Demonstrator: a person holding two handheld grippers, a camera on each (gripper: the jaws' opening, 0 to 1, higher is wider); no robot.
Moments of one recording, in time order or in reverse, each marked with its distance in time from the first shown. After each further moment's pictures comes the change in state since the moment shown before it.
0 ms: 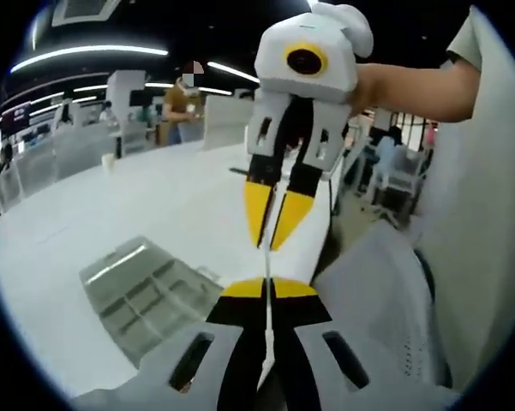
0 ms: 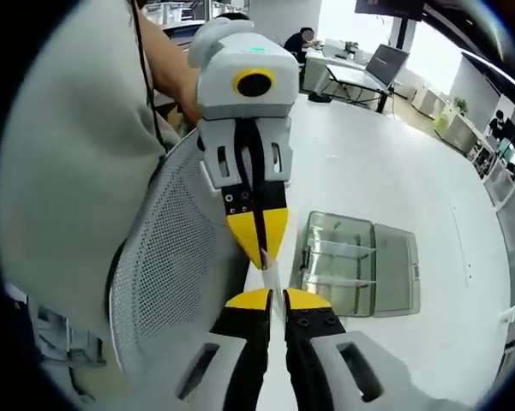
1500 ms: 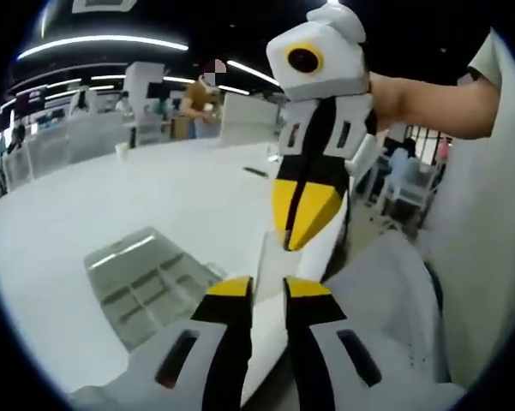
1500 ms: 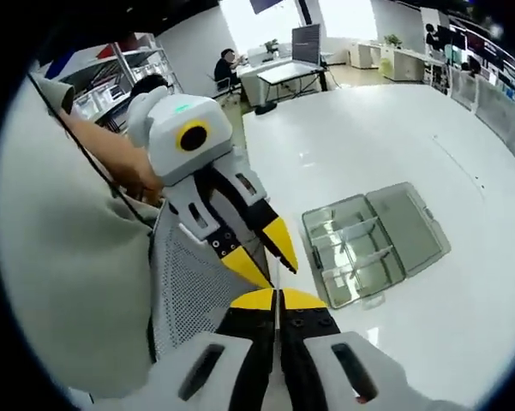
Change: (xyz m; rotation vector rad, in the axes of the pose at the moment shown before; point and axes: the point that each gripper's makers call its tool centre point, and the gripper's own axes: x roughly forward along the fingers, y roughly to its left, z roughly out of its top) left arm 0.000 0.017 -0.007 -0.080 -0.010 0.060; right arm -0.002 0.000 0.014 0.496 -0.106 0.021
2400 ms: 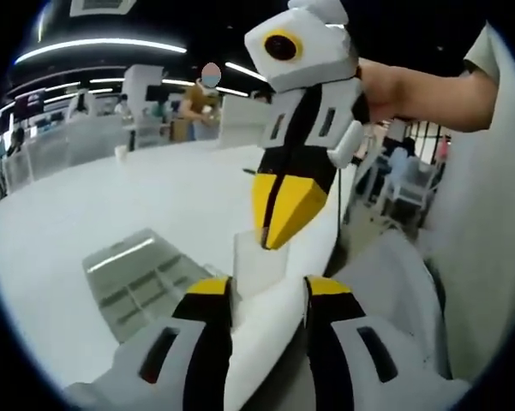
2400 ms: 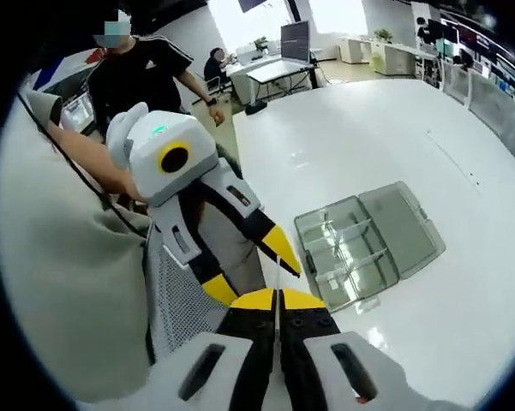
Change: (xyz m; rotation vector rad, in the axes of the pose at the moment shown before) left arm 0.003 -0.007 0.002 0.005 -0.005 0.000; right arm 0.001 -0.007 0.009 0.007 0.028 -0.034
